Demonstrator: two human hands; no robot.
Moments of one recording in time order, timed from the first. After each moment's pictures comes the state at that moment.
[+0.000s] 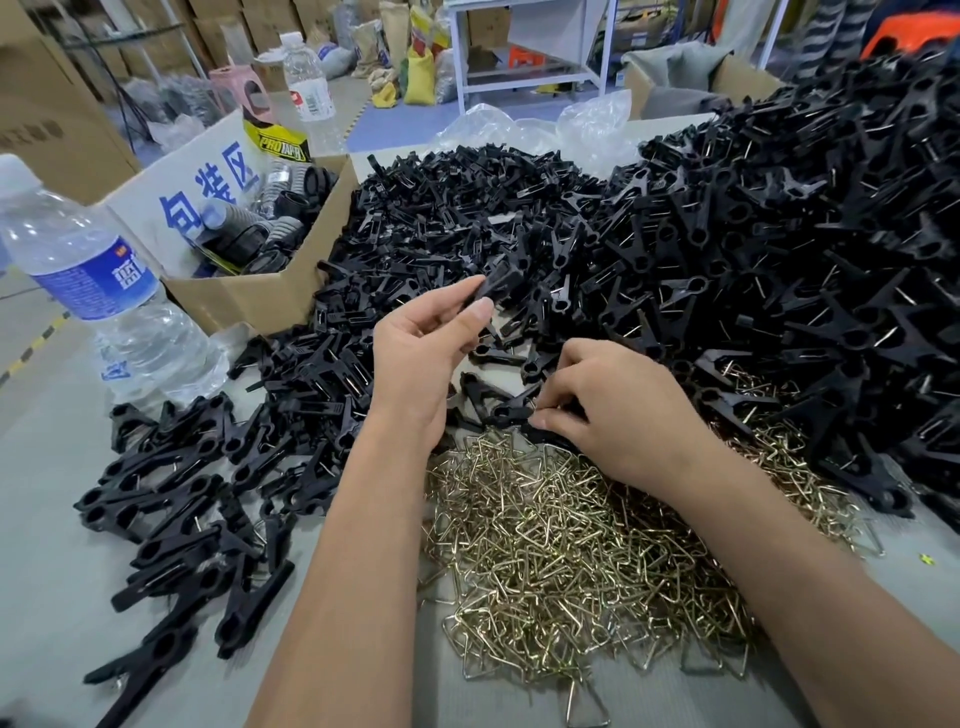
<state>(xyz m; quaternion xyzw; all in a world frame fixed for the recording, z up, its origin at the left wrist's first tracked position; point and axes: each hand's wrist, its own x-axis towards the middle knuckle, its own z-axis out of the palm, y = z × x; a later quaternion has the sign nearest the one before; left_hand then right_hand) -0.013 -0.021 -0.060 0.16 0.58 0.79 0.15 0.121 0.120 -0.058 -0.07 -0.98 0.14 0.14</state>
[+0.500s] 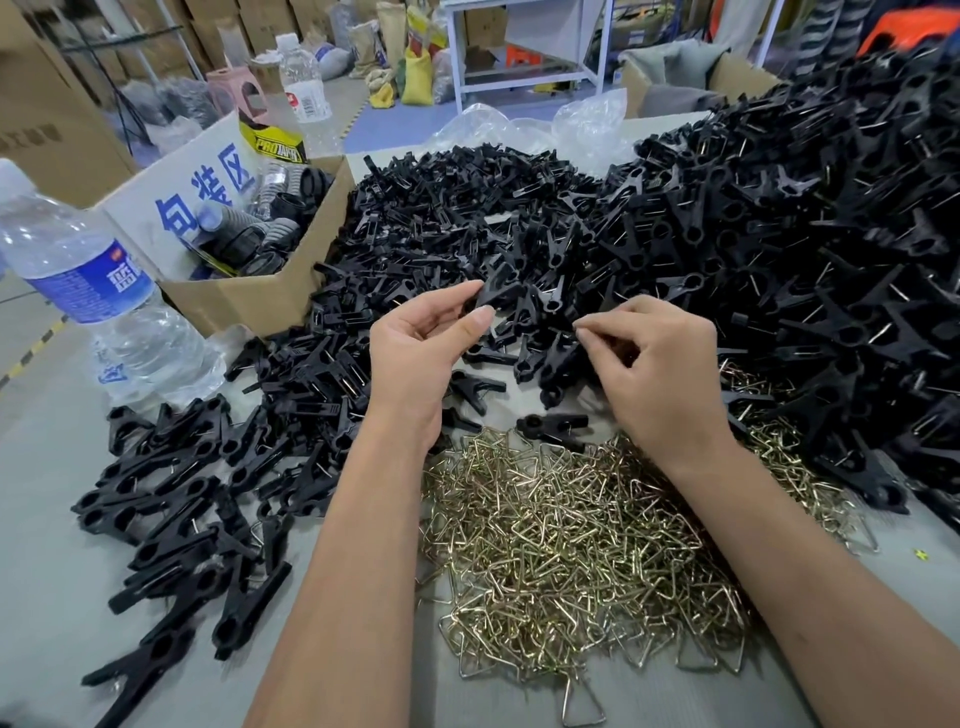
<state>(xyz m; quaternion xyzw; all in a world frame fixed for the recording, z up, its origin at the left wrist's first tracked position) -0.015 -0.020 -0.063 0.16 0.60 0.77 0.12 0.120 0.139 -0.061 -0.13 -0.87 0.27 0.39</state>
